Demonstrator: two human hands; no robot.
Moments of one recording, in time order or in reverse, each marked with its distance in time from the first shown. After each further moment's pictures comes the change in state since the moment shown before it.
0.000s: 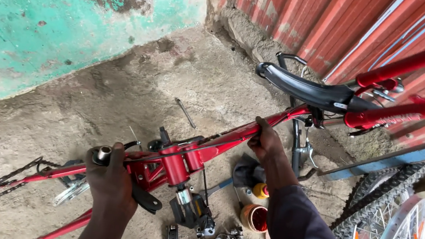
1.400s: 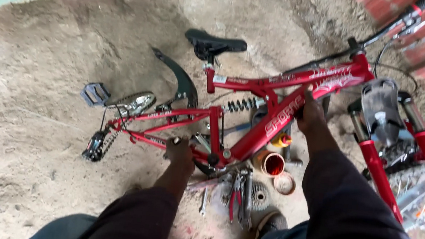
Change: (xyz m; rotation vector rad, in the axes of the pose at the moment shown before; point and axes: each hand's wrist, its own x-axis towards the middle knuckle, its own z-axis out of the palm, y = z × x) left_hand 0.060 -0.329 -0.136 0.211 0.280 -0.429; right_hand 0.089 0.052 -0.141 -0.255 0.153 -0.228
